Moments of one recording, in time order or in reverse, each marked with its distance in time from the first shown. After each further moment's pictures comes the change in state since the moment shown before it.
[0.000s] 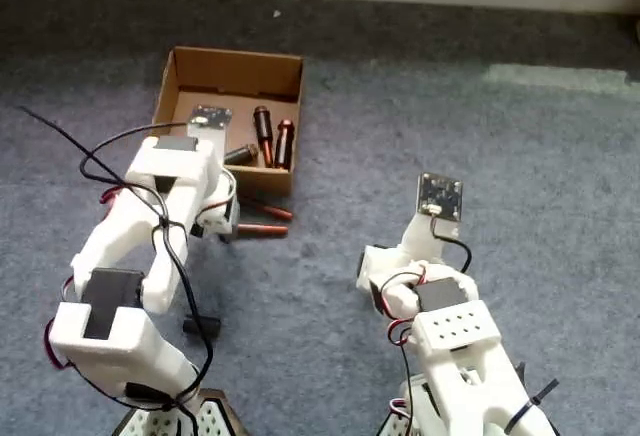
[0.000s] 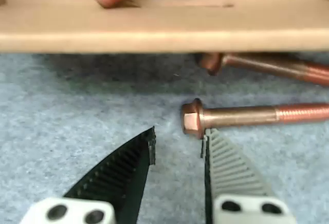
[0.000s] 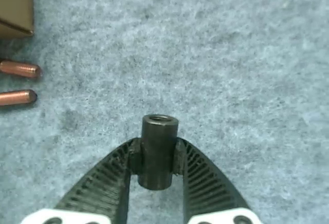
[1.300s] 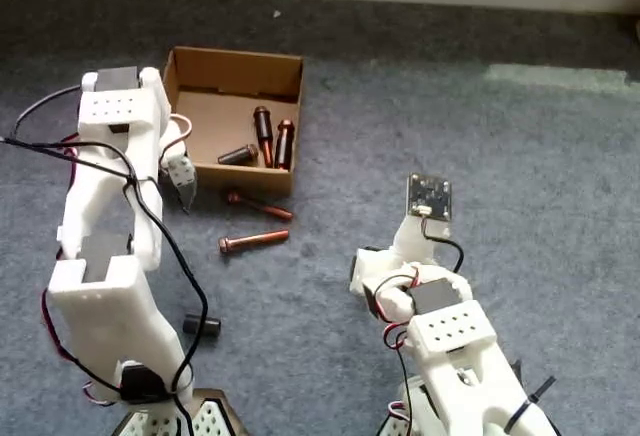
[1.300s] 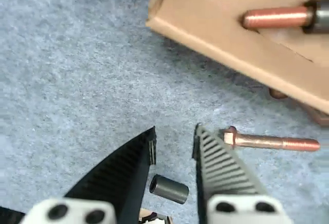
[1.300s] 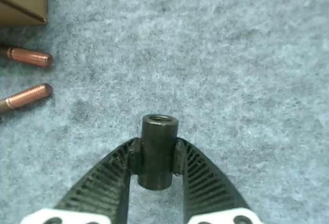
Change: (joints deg) left arm -8.5 14.9 -38.2 32.2 15.7; right arm -2.8 0.0 0.0 0.0 0.0
